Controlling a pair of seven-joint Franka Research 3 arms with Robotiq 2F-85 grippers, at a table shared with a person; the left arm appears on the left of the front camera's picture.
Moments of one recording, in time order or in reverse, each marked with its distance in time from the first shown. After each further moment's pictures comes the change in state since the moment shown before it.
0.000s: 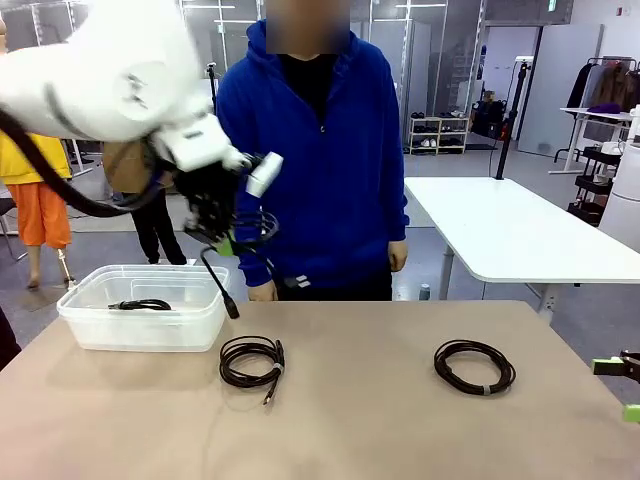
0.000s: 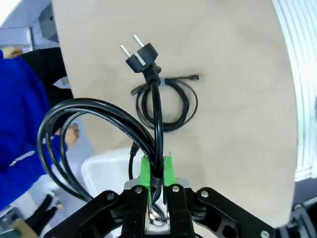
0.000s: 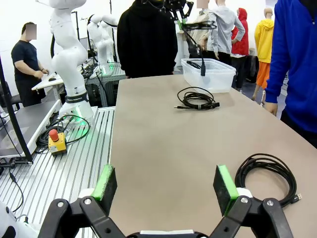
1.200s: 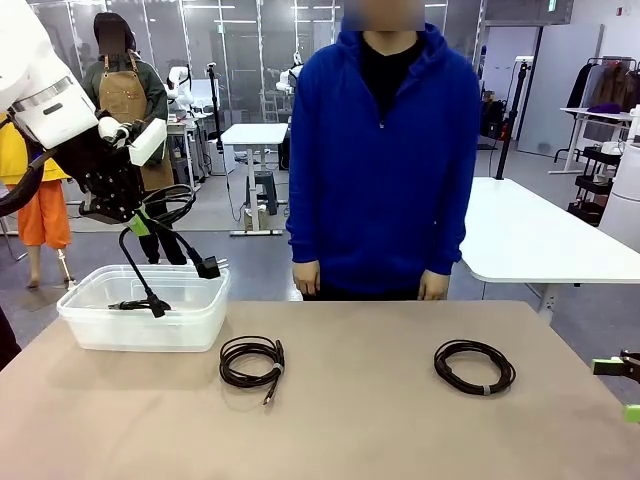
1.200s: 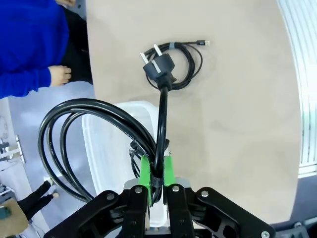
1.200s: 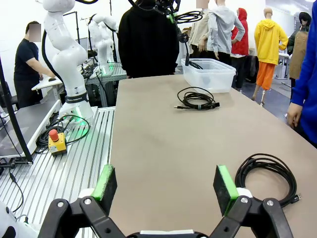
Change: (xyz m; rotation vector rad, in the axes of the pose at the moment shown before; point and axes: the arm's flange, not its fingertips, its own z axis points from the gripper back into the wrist) left arm -0.118 -0.040 0.048 0.101 -0.061 0.103; right arm 0.000 0.000 0.000 0.000 0.000 0.000
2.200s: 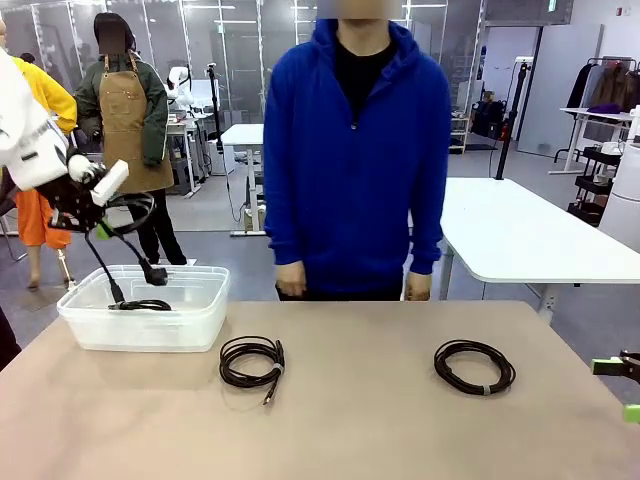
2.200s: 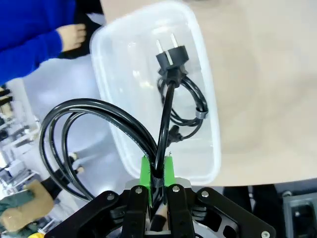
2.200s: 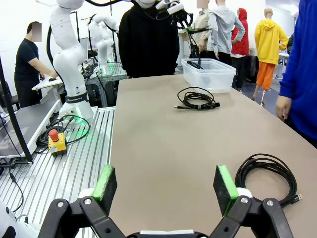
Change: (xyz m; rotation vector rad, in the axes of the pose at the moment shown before) left arm -0.132 0.043 -0.066 0.066 0.187 -0.131; right arm 0.000 0.000 0.000 0.001 0.000 0.000
